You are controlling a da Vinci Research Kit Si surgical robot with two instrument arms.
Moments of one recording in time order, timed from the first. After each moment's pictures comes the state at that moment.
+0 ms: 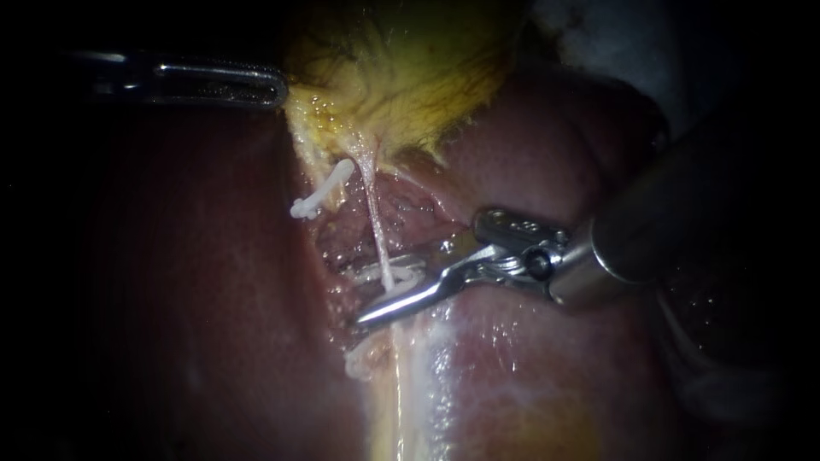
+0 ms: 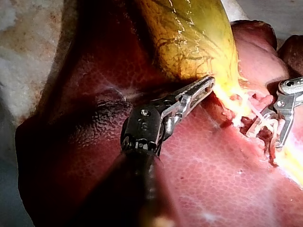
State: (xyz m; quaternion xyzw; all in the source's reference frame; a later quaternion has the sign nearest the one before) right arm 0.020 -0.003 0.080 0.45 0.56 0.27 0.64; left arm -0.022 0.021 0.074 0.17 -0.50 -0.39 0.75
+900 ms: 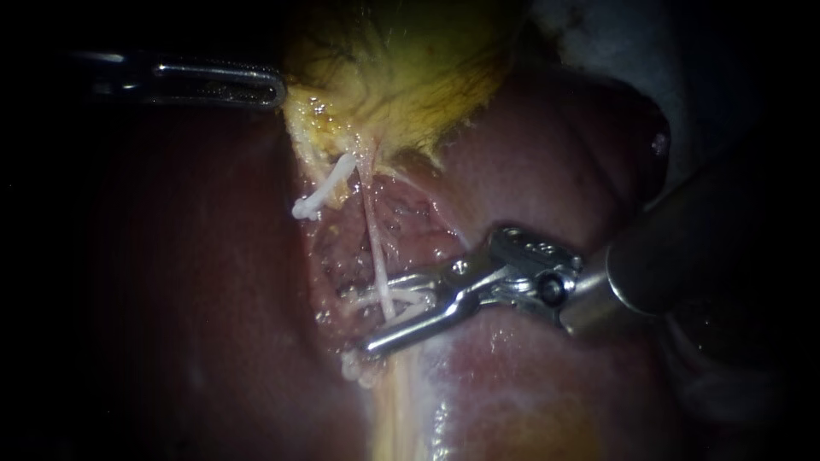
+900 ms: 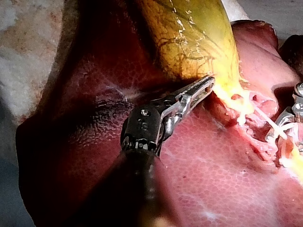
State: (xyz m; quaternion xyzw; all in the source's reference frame) right arm 0.020 -0.006 0.076 0.49 0.61 0.24 0.58; left arm -0.022 0.021 0.074 0.17 -0.50 -0.39 0.75
